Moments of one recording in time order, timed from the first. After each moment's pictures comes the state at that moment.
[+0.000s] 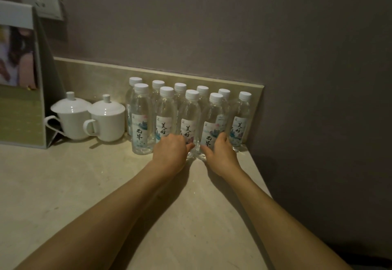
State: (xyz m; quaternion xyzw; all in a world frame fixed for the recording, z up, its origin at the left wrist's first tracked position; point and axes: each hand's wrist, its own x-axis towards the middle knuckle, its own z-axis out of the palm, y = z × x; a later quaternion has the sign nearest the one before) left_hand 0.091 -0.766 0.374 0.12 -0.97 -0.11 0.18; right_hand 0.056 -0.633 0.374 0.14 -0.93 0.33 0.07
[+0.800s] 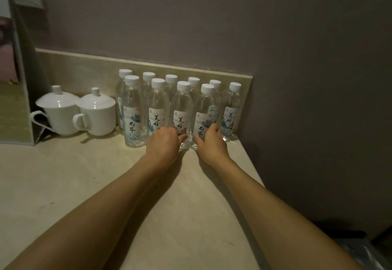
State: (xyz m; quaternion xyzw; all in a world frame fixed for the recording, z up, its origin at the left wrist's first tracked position) left_hand 0.100 -0.766 0.371 0.10 -0.96 -0.16 0.22; right_hand 0.068 -0.644 0.379 0.09 -0.93 0.35 0.06
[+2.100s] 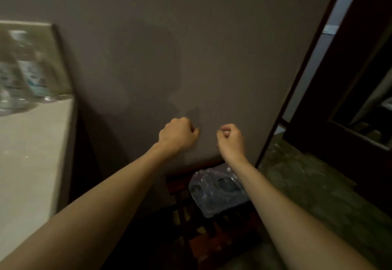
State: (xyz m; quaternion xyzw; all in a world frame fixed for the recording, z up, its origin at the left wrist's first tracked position) left_hand 0.157 -0.280 0.361 -0.10 -0.96 -0.26 0.02; right_hand 0.170 -0.132 0.316 -0.15 -0.83 0.50 0.19
